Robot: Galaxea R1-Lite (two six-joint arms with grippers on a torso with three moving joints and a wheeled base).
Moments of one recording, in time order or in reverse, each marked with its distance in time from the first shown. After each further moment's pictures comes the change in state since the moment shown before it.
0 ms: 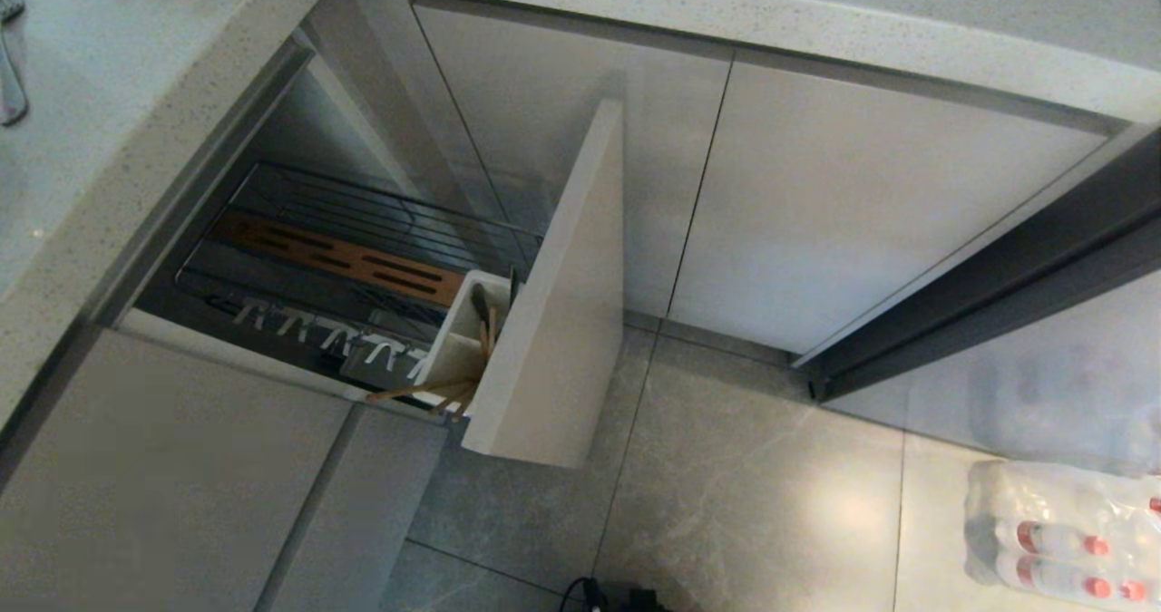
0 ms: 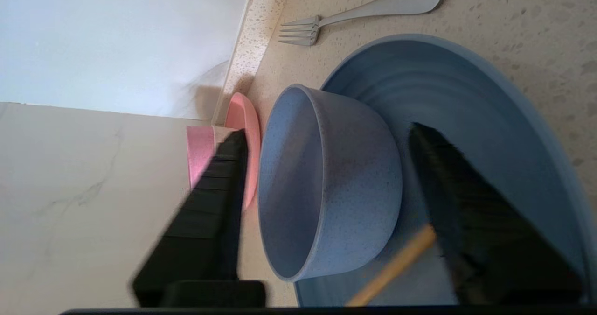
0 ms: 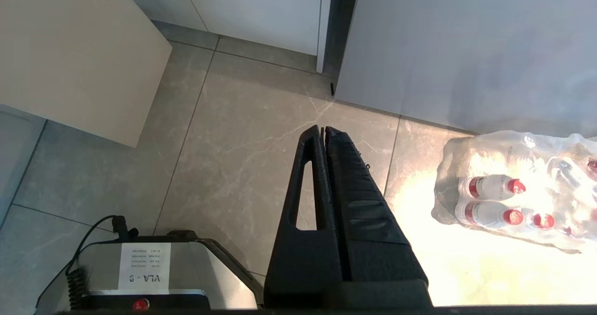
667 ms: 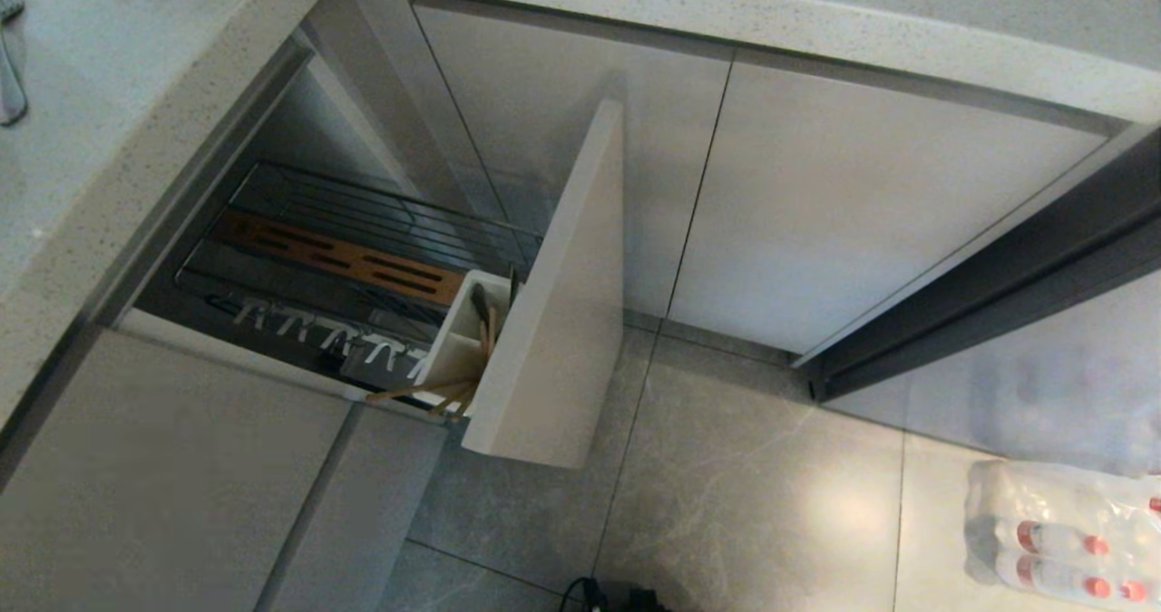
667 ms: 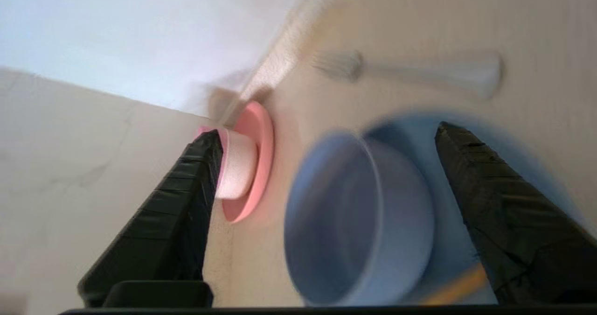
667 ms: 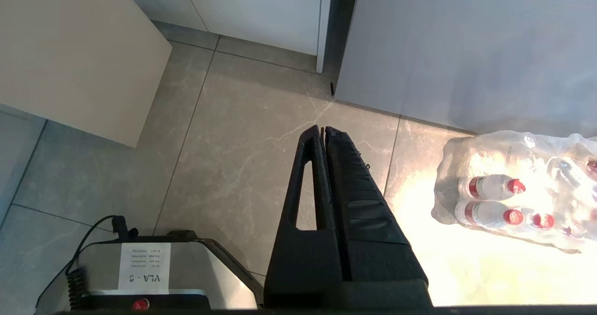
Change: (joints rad) left arm -0.012 -0.085 -0.114 0.118 0.057 -0.241; right arm 0.000 0.000 0.000 0.000 0.000 0.000
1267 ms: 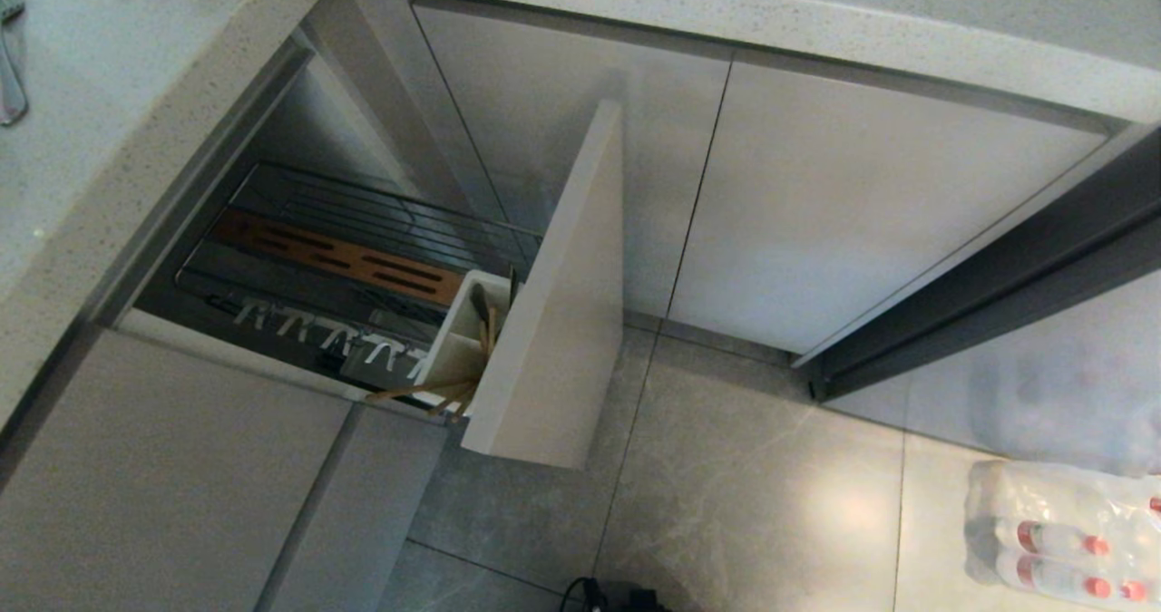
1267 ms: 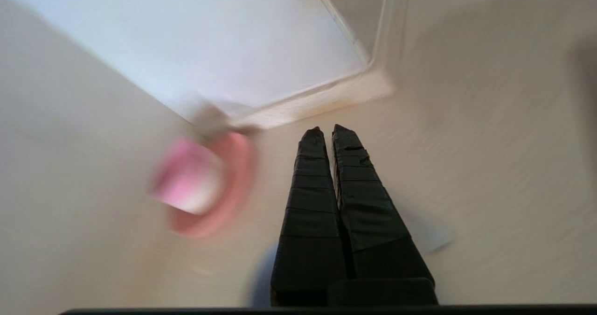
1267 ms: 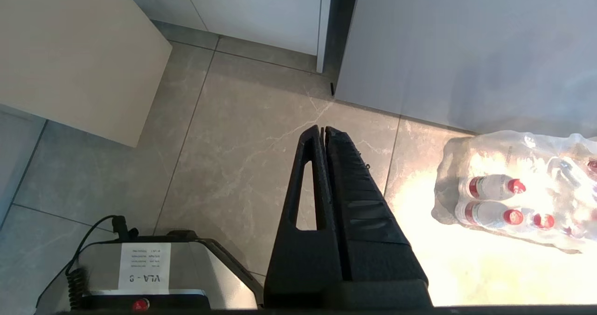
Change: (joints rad) left arm -0.115 -0.161 -0.273 0.422 0.183 -0.435; right arm 0.000 0.000 0.000 0.000 0.000 0.000
